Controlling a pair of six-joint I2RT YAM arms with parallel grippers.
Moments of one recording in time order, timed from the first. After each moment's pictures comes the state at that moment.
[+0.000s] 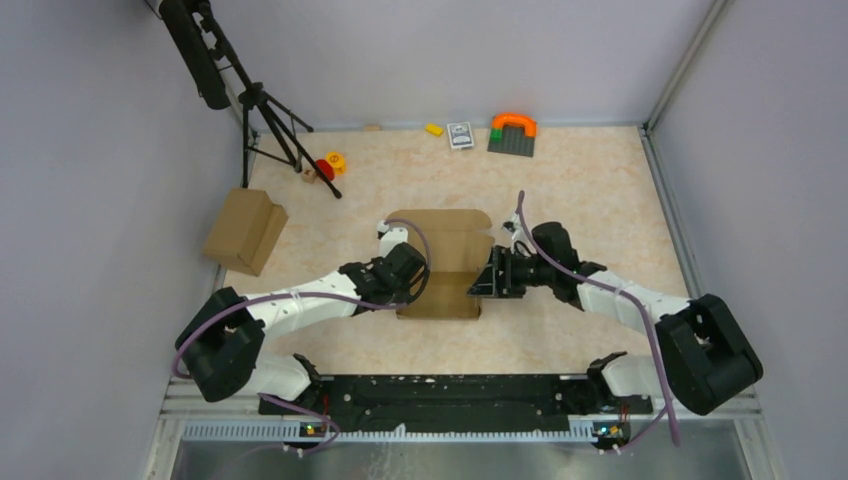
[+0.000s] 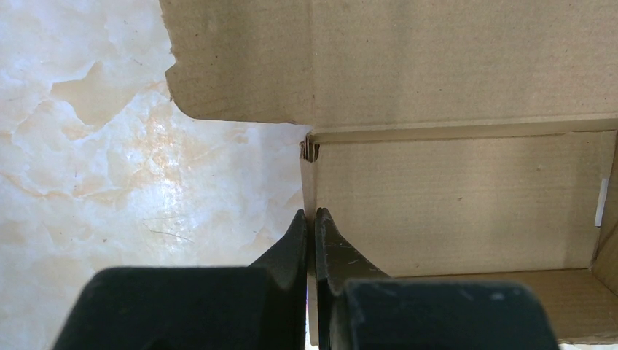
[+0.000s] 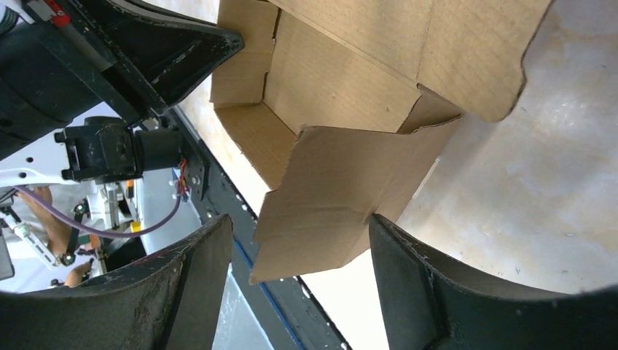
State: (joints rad) left arm -0.85 1.37 0.74 -0.39 -0.41 -0.71; right arm 0.49 1.27 0.53 0.05 -0.66 0.63
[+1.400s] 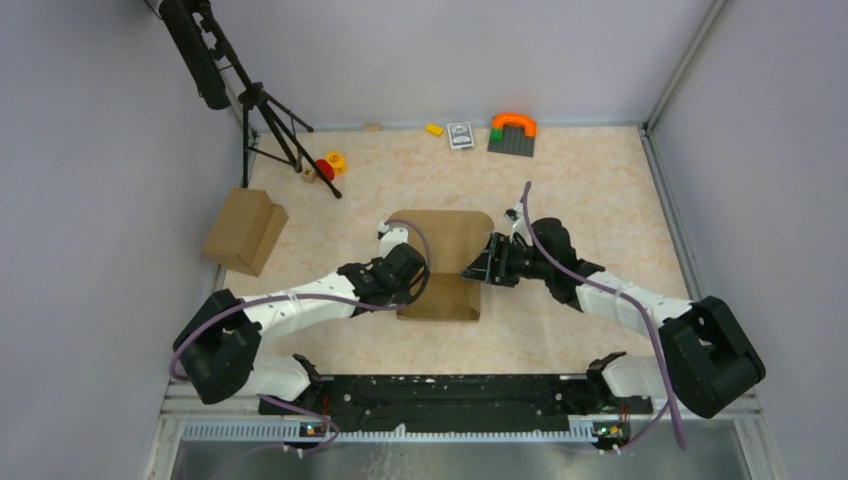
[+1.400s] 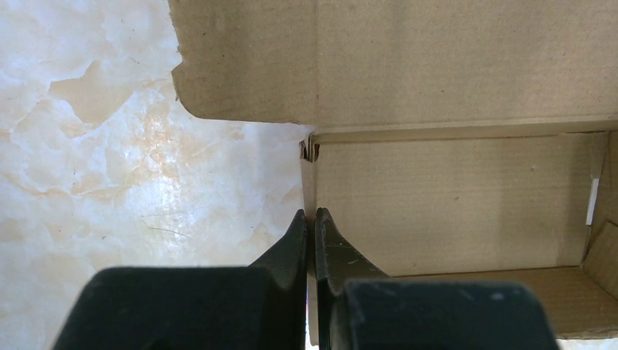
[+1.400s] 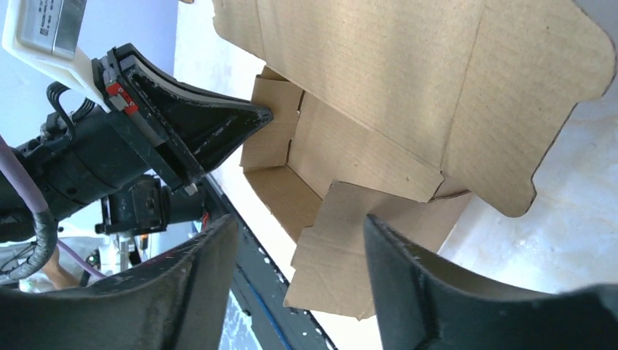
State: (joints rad) left arm -0.86 1.36 0.74 -0.40 -0.41 -0.71; right arm 0.53 1.27 0.55 0.19 -0.54 0.76
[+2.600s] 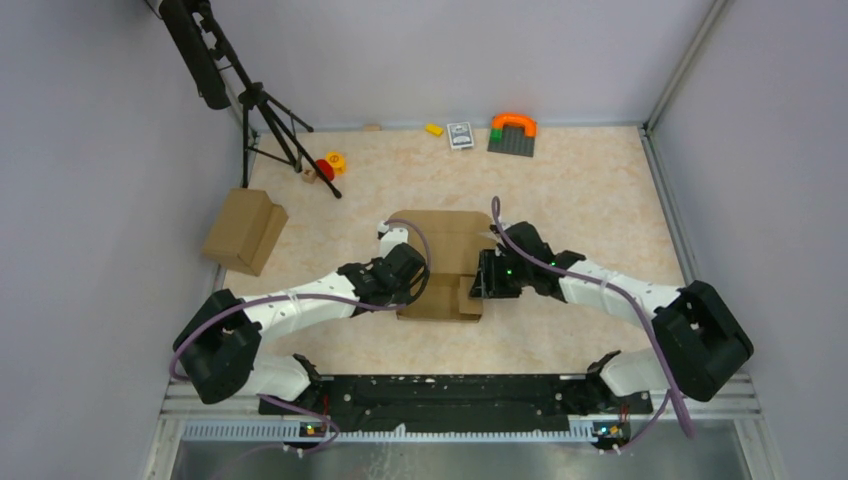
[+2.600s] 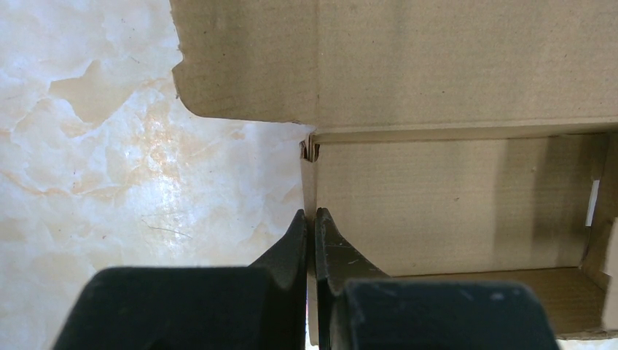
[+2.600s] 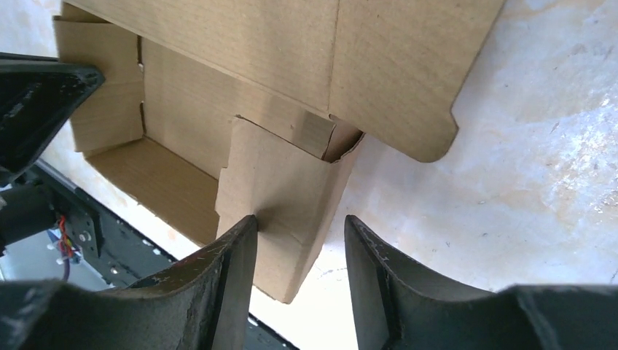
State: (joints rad) left arm -0.86 1.35 0.74 -0.40 -0.41 -0.71; right arm 0.66 1.34 0.69 -0.23 -0.23 0.60
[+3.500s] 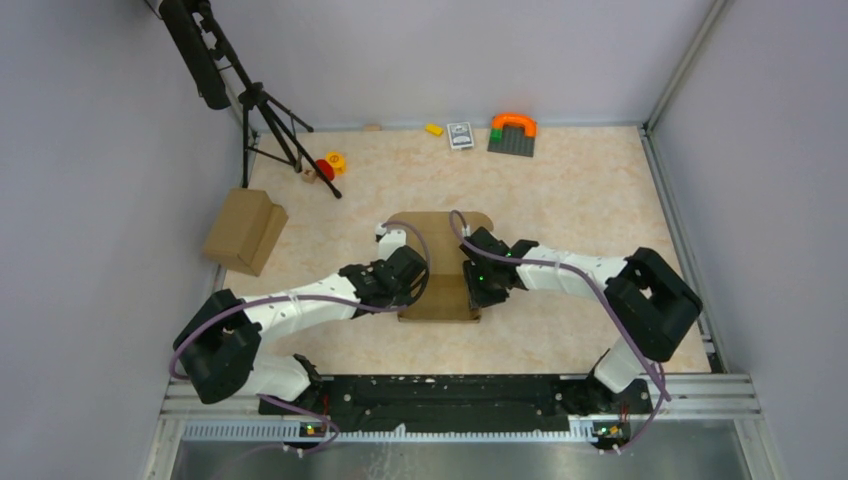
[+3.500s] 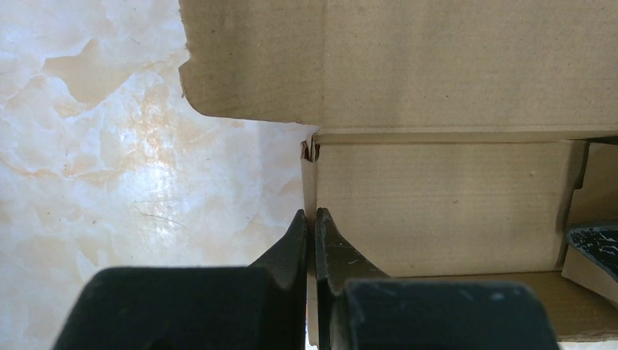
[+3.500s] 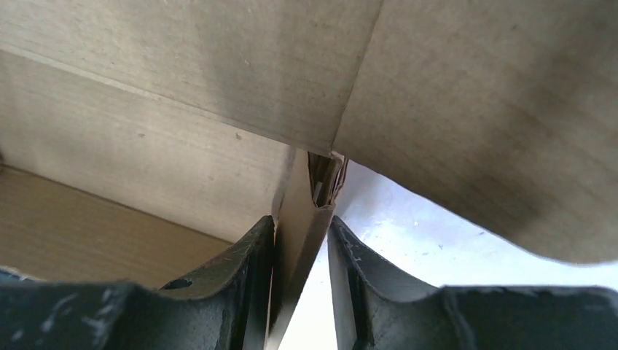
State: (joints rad) left arm -0.87 1.35 0.74 -0.42 -0.43 -0.77; right arm 0.81 1.60 0.91 -0.47 0.00 0.59
